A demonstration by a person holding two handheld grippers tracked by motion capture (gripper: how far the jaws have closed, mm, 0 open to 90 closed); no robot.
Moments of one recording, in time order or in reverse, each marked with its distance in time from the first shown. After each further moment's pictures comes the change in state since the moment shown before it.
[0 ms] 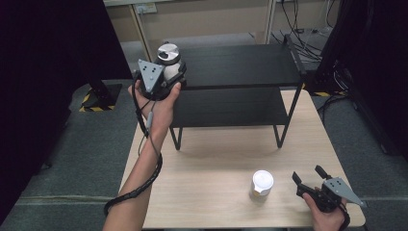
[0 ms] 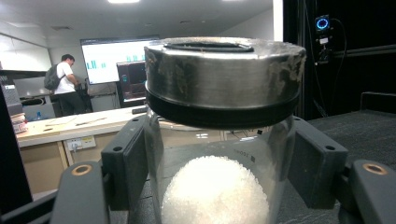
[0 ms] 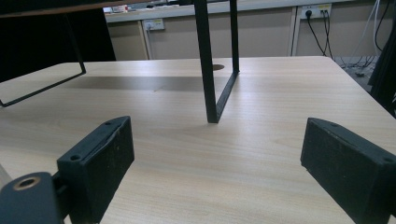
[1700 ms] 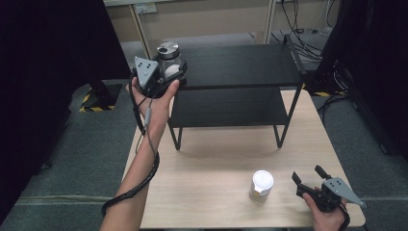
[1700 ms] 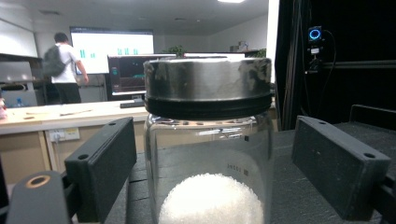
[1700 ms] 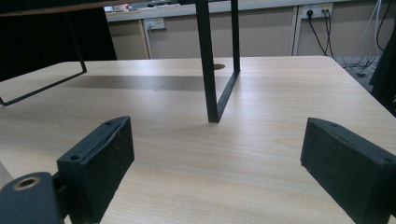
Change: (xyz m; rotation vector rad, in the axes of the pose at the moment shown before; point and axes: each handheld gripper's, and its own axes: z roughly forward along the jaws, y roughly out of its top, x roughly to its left) left arm 0.012 0.001 0.003 -0.001 -0.031 -0.078; right arm 0.000 0.001 0.000 0.003 0.002 -0.002
